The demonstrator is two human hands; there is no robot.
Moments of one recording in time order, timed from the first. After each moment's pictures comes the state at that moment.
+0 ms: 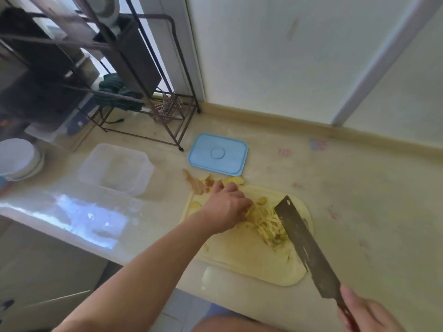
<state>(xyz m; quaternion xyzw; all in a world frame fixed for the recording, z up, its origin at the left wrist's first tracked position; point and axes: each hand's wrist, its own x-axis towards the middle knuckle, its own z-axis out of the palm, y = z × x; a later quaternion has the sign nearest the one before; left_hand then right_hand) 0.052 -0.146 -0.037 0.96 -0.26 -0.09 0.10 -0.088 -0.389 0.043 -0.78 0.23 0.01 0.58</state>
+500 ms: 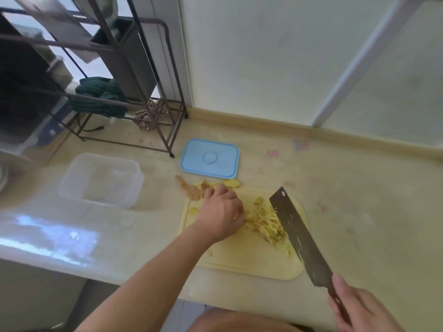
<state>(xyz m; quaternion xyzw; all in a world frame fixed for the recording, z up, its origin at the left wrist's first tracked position) 0.038 -0.133 -0.027 0.96 -0.21 -0.05 0.18 -0.120 -0.381 0.080 -0.80 0.27 0.20 0.50</state>
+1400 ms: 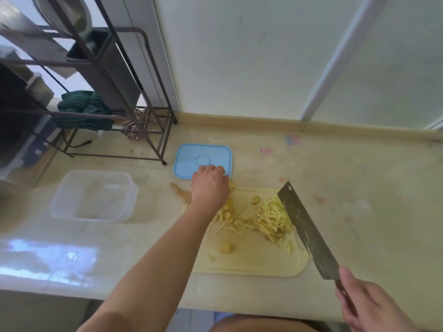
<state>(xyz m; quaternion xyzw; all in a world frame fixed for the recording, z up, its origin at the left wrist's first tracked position) 0.104 -0.135 -0.028 0.98 -0.05 -0.01 0.20 -0.116 -0.380 0.081 -0.80 0.28 0.25 0.47</state>
